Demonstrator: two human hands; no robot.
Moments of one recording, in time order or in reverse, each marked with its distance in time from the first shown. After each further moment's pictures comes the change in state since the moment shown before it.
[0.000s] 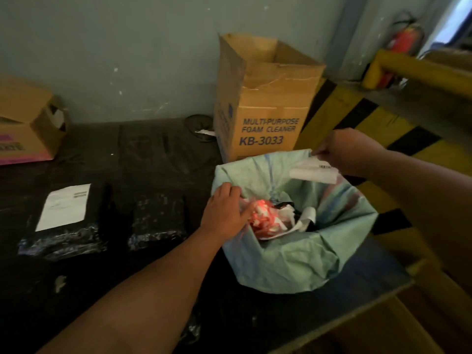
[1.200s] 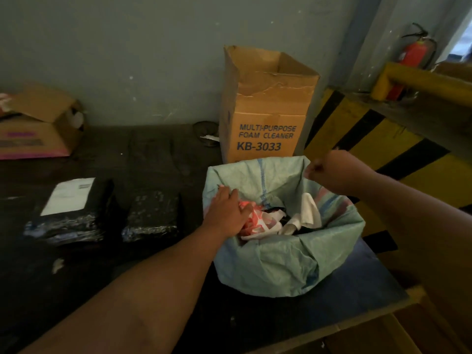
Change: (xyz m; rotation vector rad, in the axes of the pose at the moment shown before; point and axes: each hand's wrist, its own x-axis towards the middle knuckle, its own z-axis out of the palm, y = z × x) left_hand 0.008 0.041 0.026 -0.086 -0.146 -0.233; right_hand -0.023 0.032 0.031 0.216 0.000 -0.057
